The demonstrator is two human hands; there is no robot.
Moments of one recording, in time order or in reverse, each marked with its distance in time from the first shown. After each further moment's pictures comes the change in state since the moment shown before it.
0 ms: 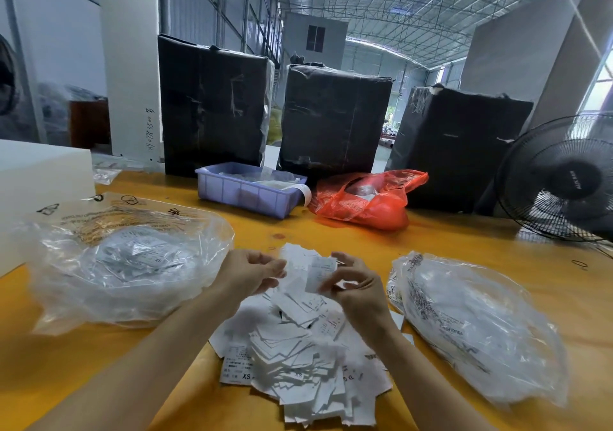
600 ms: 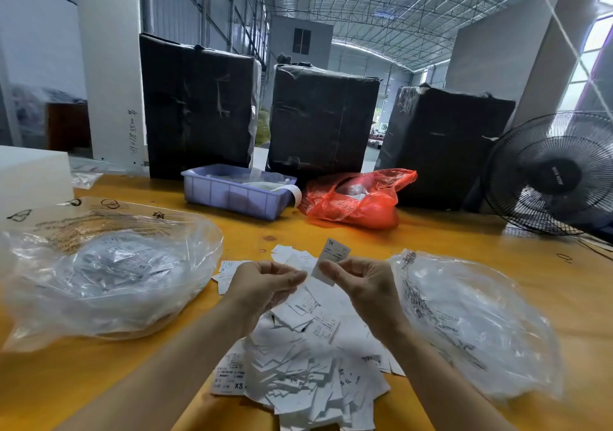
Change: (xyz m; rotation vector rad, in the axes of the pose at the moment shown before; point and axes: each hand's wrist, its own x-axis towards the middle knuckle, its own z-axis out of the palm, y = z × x) left_hand -0.008 -0.006 0.026 -0.291 -0.191 -0.036; right_hand 0.001 -0.014 -0.015 -0.061 0.042 -0.068
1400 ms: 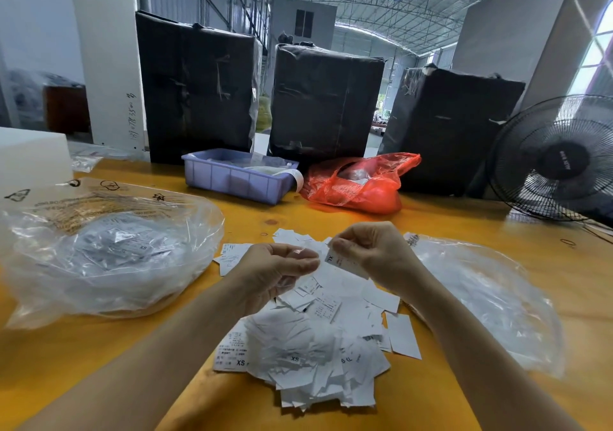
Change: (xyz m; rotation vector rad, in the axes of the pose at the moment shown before) left_hand -0.007 0.006 0.009 0.019 -0.149 -0.076; right_hand 0.013 -0.026 -0.020 -0.356 -0.189 0.006
